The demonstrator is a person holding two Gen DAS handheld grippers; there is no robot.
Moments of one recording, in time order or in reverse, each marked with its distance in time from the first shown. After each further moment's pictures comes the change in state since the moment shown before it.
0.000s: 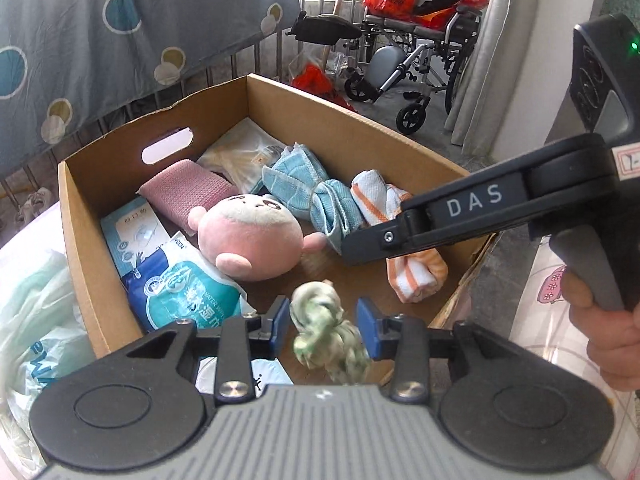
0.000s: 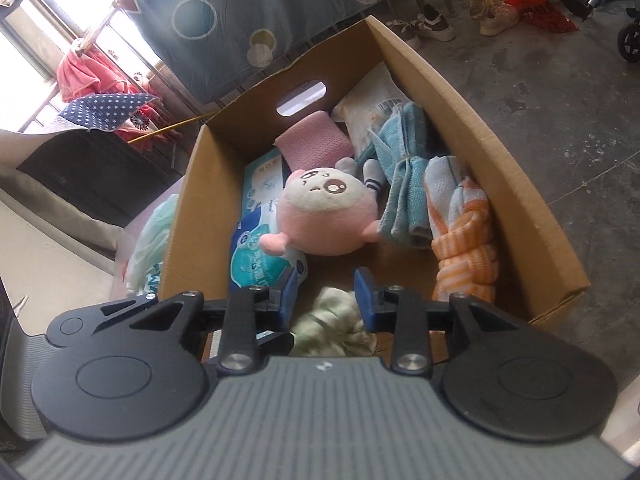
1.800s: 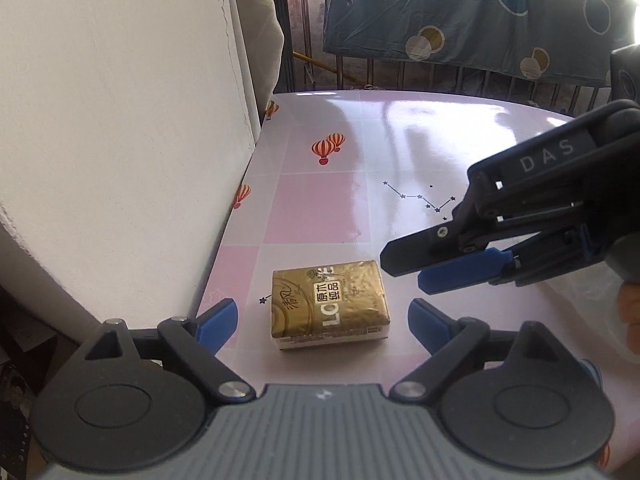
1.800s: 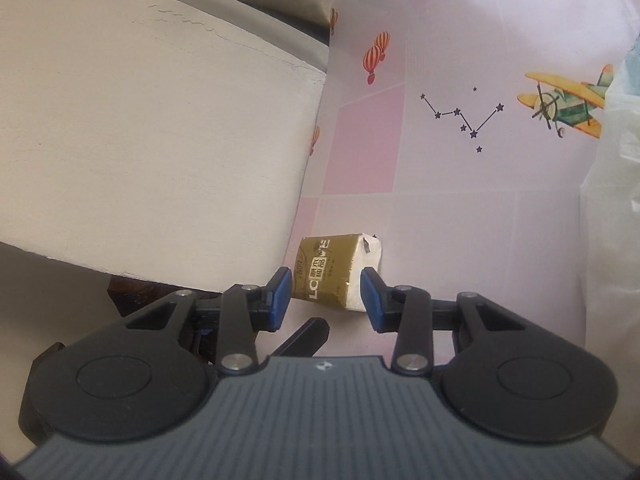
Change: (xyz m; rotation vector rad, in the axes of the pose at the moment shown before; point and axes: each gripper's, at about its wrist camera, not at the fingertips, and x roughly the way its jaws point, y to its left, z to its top) left arm -0.181 0.339 -0.265 -0.606 0.017 0.639; right arm 0.311 0.400 -0.134 -0.167 0.595 0.484
